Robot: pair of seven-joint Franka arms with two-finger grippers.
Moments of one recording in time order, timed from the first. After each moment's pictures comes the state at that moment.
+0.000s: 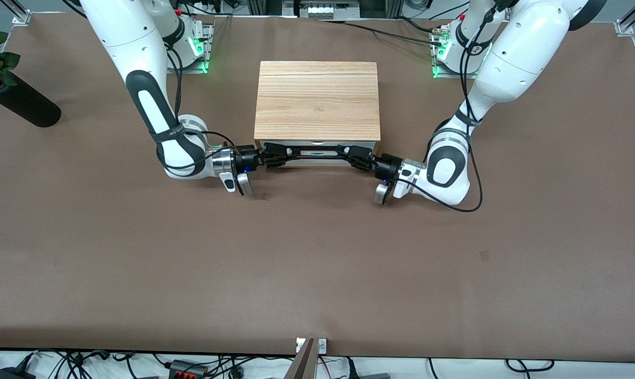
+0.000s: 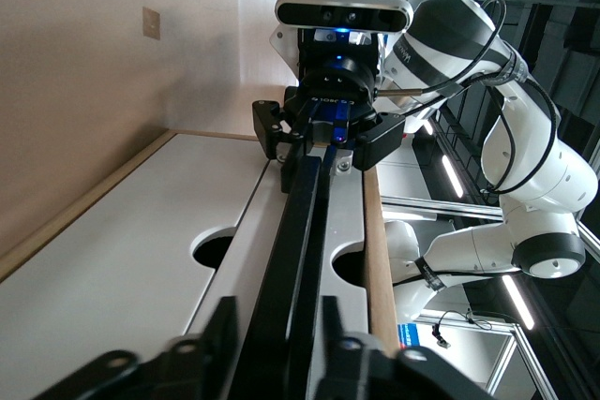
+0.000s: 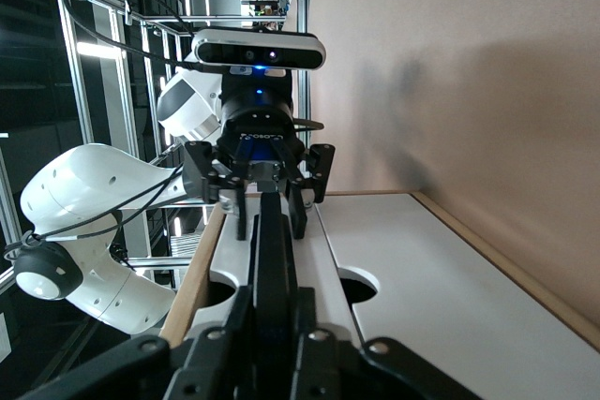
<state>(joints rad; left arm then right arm) -0.12 0.73 -0.26 -1.85 -1.40 1.75 0.89 0.38 0.61 0.01 -2.02 1.73 1.78 -1.07</state>
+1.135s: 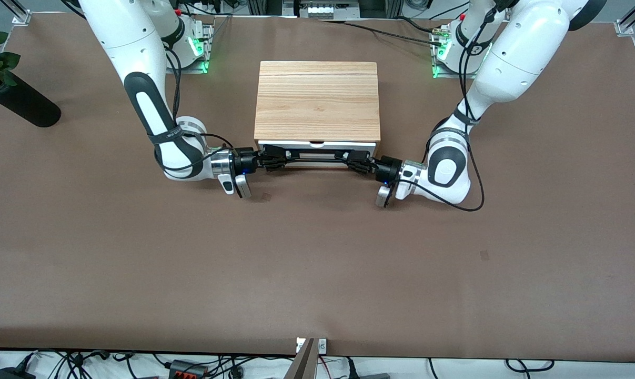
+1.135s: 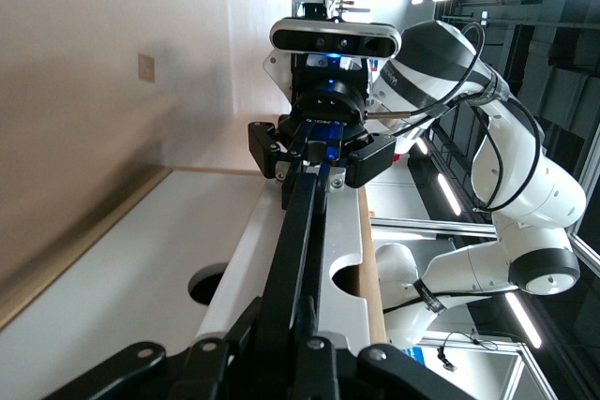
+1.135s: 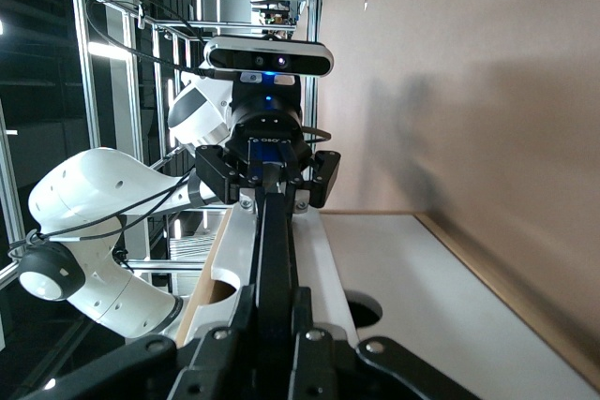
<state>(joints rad) -0.12 0.73 -0.25 -1.84 -1.45 1.78 0.93 0.38 0.63 0.00 -1.99 1.75 1.78 -1.09</state>
